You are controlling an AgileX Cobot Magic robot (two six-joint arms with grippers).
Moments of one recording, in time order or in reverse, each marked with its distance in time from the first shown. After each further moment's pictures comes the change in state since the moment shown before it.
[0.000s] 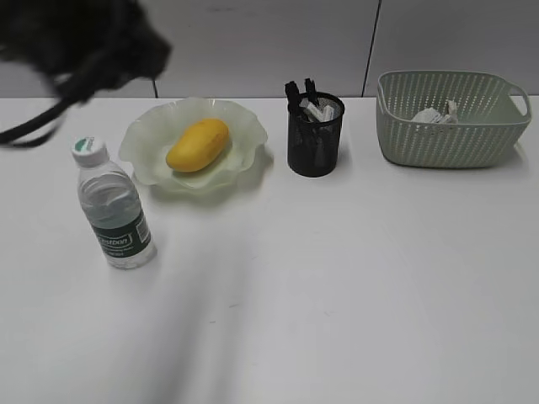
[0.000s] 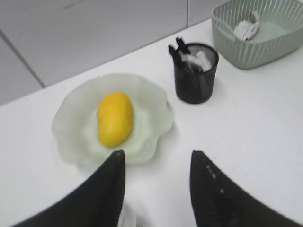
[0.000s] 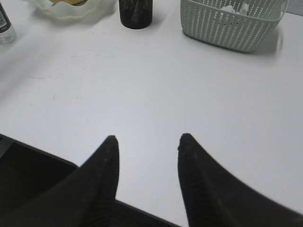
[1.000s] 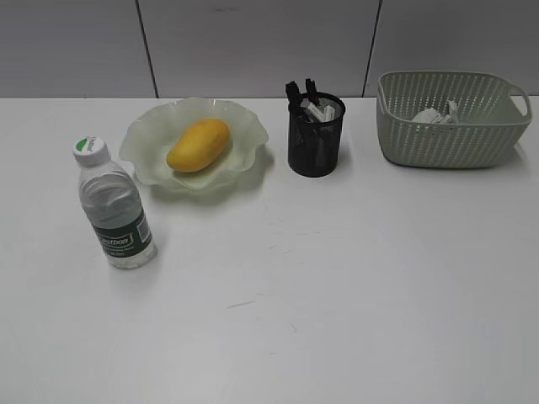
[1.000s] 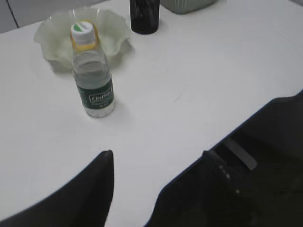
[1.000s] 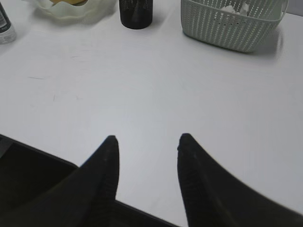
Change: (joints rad) left arm 0.000 -1.224 0.413 -0.495 0.626 0.472; right arm 0.000 0.000 0.000 0.000 -0.001 0.000
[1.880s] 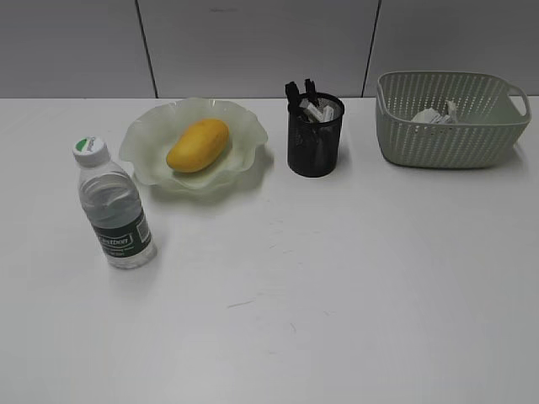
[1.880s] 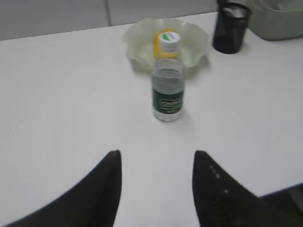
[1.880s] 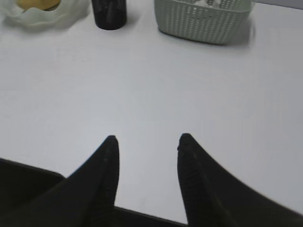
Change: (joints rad) left arm 0.342 0.000 0.032 -0.003 -0.096 0.000; right arm -0.139 0.000 0.000 0.011 0.000 0.000
